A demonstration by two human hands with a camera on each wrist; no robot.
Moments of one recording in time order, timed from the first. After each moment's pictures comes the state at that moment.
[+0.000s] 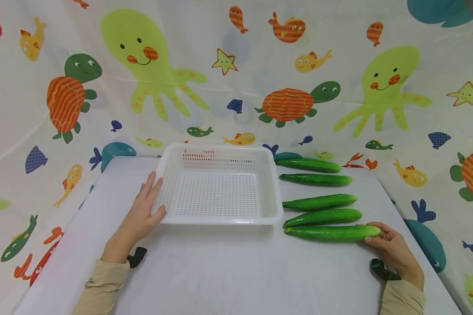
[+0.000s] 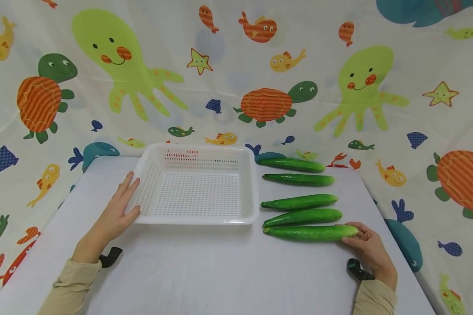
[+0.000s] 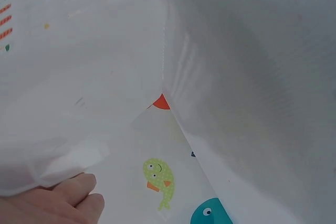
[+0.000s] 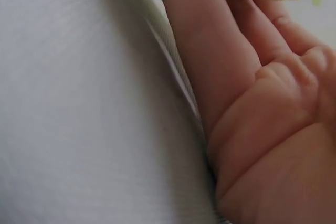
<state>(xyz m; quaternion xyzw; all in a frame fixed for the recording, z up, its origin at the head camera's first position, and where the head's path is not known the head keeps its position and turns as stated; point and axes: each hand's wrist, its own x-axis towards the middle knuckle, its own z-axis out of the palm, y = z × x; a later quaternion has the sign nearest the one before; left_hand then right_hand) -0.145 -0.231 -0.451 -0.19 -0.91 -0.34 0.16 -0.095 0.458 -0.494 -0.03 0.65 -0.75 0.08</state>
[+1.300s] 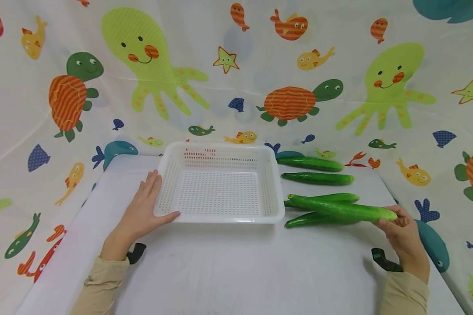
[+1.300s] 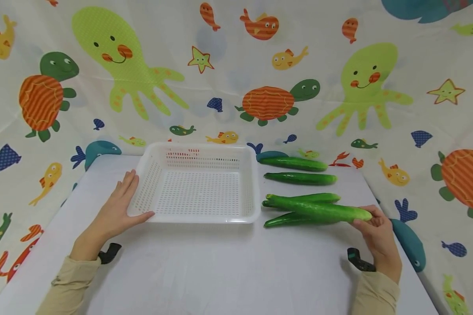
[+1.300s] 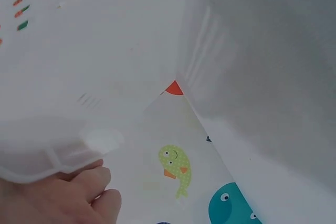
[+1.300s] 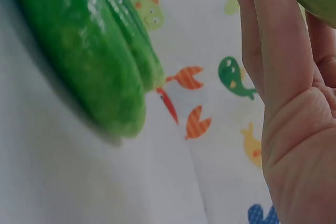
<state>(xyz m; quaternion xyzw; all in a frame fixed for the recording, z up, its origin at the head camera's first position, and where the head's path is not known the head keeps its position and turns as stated) -0.141 -0.230 -0.432 -0.13 -0.96 -0.24 0.05 -0.116 0.435 -0.453 -0.16 0.48 -0.86 -0.02</state>
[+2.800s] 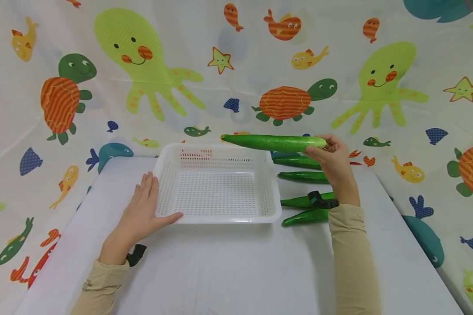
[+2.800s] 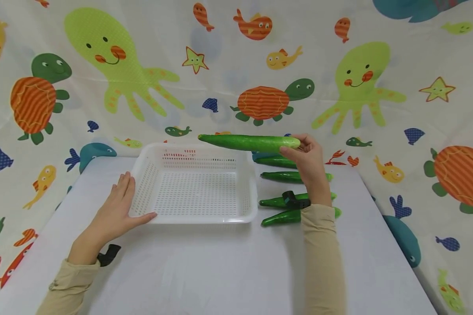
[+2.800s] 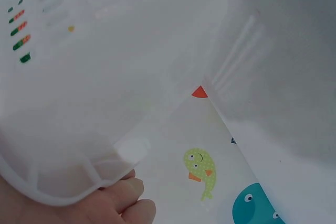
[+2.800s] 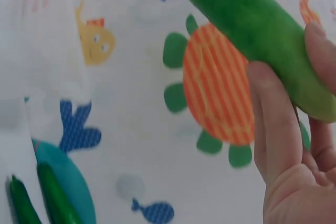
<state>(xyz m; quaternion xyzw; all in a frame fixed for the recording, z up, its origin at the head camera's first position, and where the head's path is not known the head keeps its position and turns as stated) -0.139 -0.217 -0.419 -0.12 -0.97 -0.21 0.02 -0.234 0.262 -0.337 -0.11 0.54 -0.83 -0.04</state>
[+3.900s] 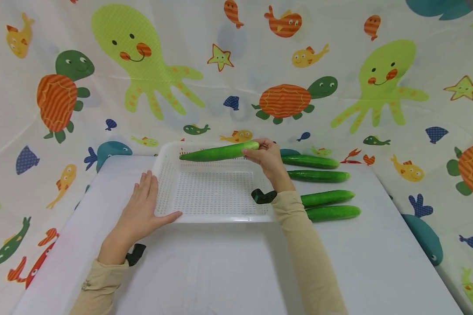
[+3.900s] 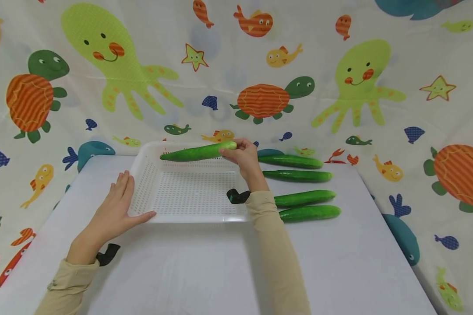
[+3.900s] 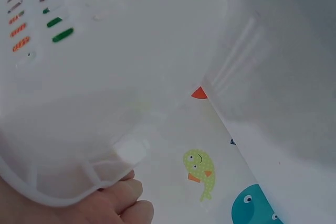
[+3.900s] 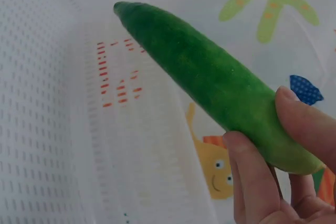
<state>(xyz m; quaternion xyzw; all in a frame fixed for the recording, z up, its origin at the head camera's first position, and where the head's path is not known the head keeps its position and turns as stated) -0.139 -0.219 -0.422 -0.13 -0.97 -0.22 0.03 -0.275 0.119 -0.373 0.02 0.59 -0.80 0.05</state>
